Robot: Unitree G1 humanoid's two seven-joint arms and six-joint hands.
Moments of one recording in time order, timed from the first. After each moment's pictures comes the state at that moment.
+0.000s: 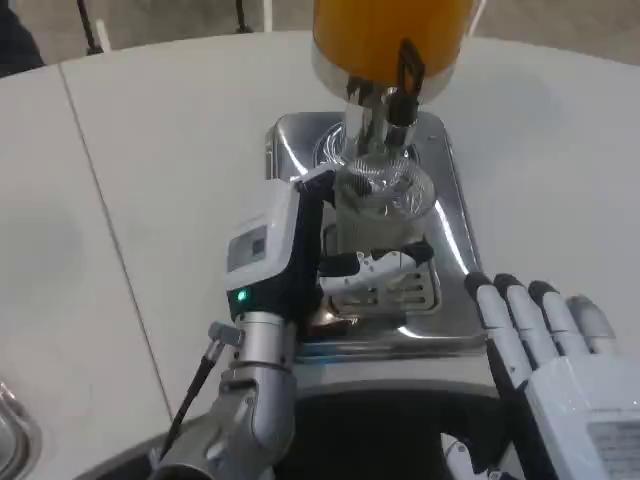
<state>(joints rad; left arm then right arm) -0.84 0.11 -0.32 1.04 0.66 -0.39 0.78 0.52 0.00 0.27 -0.87 -1.49 -0.01 0.10</state>
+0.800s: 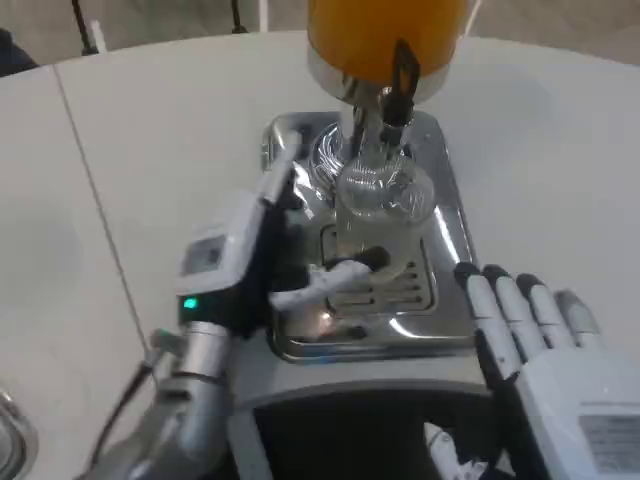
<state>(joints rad) -0.70 0.31 -0.32 0.80 0.62 -0.44 0.64 0.50 0.03 0.31 -0.84 -1.44 0.00 0.09</state>
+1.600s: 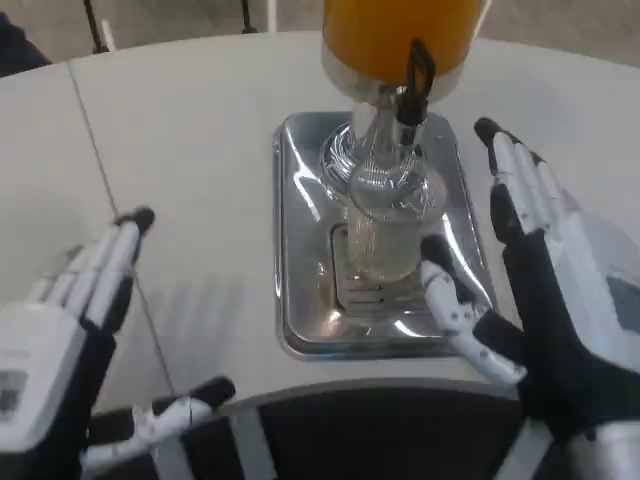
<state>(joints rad) 0.18 0.58 0.06 -0.18 0.76 -0.32 0.42 0.03 0.06 0.24 -0.73 -1.06 0.20 0.12</state>
